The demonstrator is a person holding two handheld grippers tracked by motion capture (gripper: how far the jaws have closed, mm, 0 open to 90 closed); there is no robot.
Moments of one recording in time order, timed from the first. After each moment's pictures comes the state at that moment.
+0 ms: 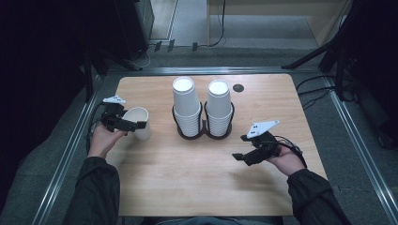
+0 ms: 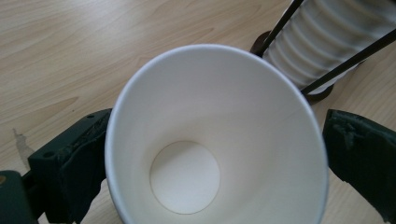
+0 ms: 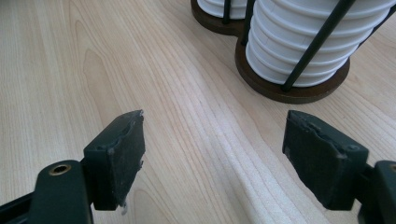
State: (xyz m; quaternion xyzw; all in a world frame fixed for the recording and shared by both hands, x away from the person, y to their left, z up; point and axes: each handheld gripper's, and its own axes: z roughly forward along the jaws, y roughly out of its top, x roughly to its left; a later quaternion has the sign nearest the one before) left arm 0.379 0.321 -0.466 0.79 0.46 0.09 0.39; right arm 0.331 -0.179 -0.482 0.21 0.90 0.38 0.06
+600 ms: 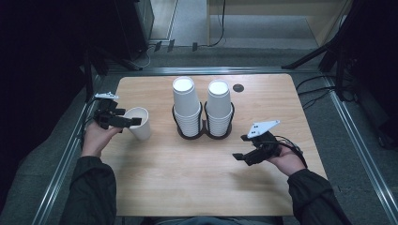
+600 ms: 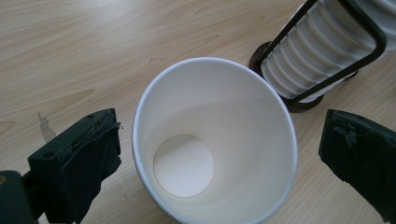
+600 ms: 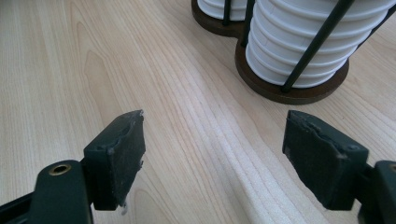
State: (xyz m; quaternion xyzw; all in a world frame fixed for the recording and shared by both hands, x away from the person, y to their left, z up) left arm 0.372 0.329 -0.445 0.78 0.49 0.09 0.38; right arm 0.331 -0.180 -0.481 0.21 0.90 0.39 0.06
